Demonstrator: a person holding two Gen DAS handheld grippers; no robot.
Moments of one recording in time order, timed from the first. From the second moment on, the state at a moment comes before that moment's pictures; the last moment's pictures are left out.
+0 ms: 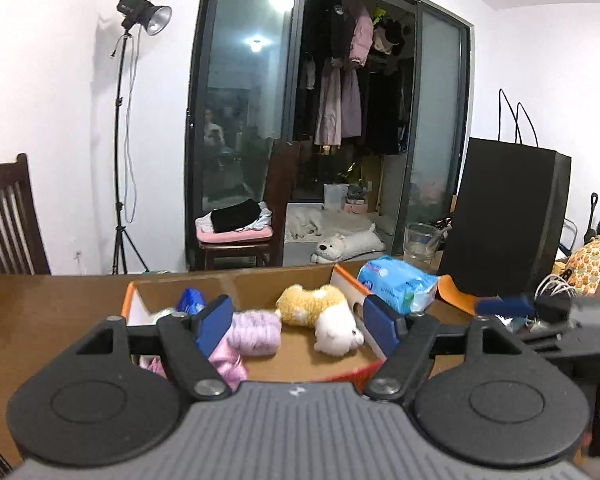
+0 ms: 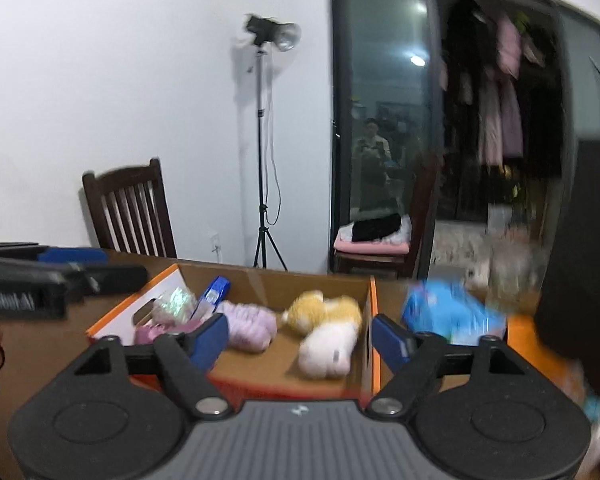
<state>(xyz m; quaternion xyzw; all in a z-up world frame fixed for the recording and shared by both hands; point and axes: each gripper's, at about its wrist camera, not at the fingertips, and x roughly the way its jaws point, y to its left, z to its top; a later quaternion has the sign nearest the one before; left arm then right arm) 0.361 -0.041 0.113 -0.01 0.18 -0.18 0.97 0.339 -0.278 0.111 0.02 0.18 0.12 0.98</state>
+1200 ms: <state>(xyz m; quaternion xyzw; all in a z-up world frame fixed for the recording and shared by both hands) 0.294 0.083 -0.012 -0.13 0.29 -0.13 0.94 0.278 -0.188 0.011 0.08 0.29 0.24 0.92</state>
